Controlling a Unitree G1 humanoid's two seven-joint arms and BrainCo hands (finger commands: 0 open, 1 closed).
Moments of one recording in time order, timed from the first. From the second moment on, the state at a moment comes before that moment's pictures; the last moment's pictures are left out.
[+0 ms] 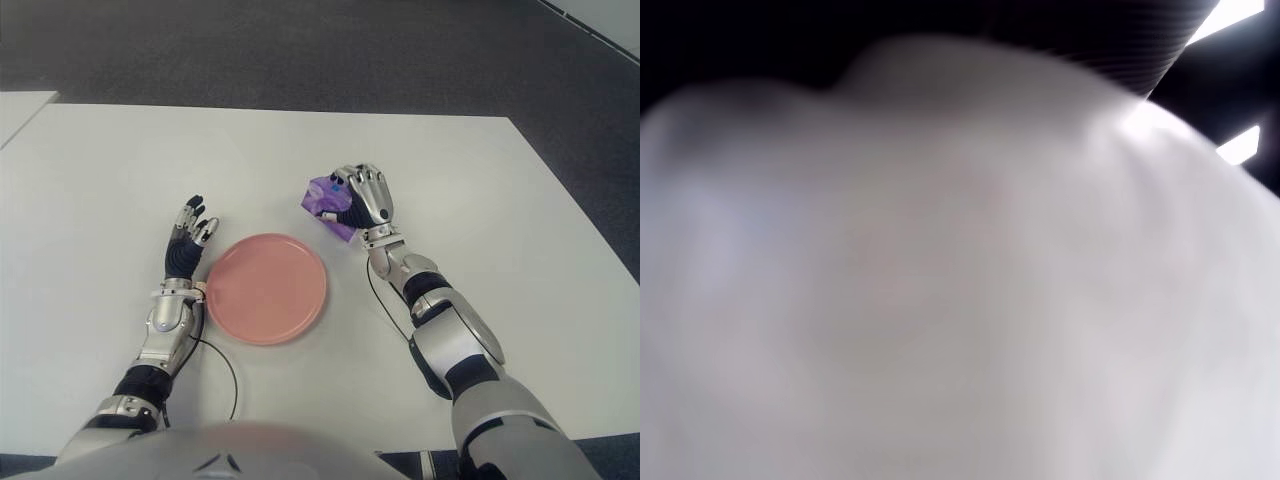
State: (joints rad) left arm -0.12 0.01 0.06 0.65 0.06 -0.65 0.13; right arm -0.74 -0.42 0.53 1.08 -0.76 -0.62 -1.00
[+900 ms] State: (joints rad) left arm -0.13 0.01 0.06 0.66 0.06 -0.66 0.13; right arm -0.60 -0.44 0.33 0.58 -0.71 -0.59 -0.76
